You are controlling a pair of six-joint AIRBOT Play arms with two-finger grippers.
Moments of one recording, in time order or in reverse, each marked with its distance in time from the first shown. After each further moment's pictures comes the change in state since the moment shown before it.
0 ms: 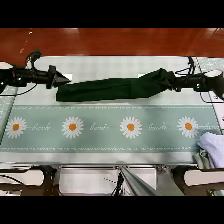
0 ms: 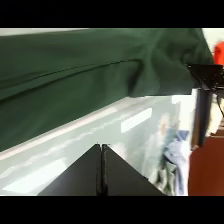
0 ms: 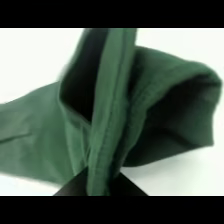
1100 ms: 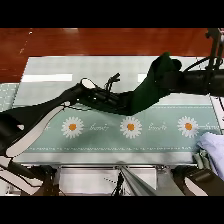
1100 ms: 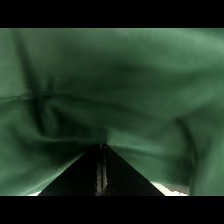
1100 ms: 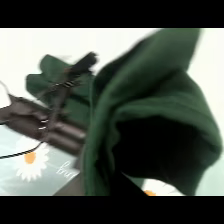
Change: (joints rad) left arm -0.732 -0.201 0.009 -0.140 0.291 0.076; right arm 0.504 0.690 0.000 -0.555 0.106 0.595
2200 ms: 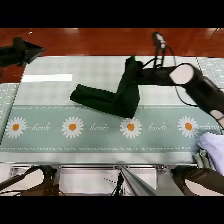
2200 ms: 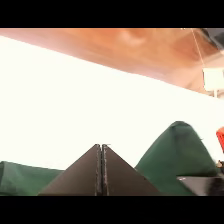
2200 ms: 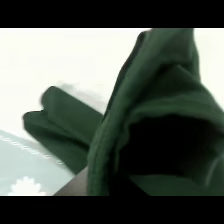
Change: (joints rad) left arm 0.877 0.516 0.000 0.072 -0.099 -0.002; right arm 0.127 -0.429 0.000 0.209 -0.449 -0.200
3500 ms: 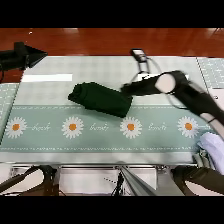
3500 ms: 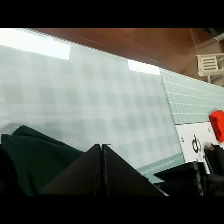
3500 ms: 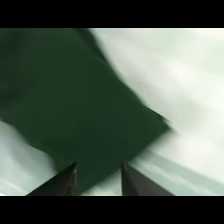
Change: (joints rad) left arm -0.006 0.025 -0.048 0.000 -0.035 0.002; right arm 0.015 0.009 -0.006 -0.400 0.278 0.079
